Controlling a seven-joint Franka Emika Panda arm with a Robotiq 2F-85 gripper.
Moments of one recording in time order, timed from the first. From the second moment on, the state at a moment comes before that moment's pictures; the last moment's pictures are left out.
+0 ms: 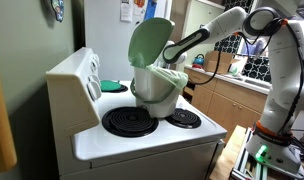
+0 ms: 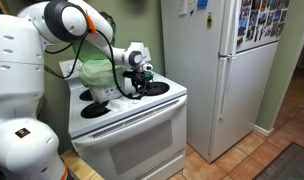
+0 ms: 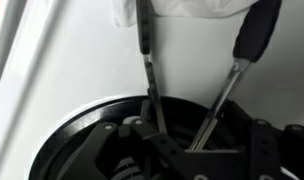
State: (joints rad) arm 0.12 0.35 0.07 -1.89 0.06 2.27 0.06
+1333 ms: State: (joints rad) arm 0.11 0.39 0.10 -1.81 0.09 2.03 0.01
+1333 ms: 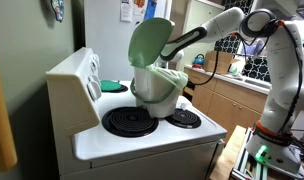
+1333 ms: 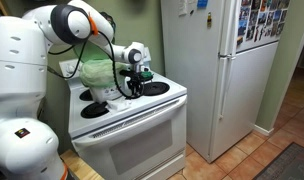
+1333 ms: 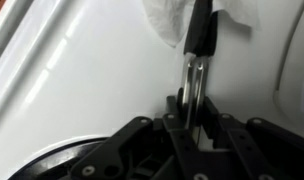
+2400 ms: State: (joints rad) arm 0.14 0.16 0.10 -1.95 0.00 2.02 0.26
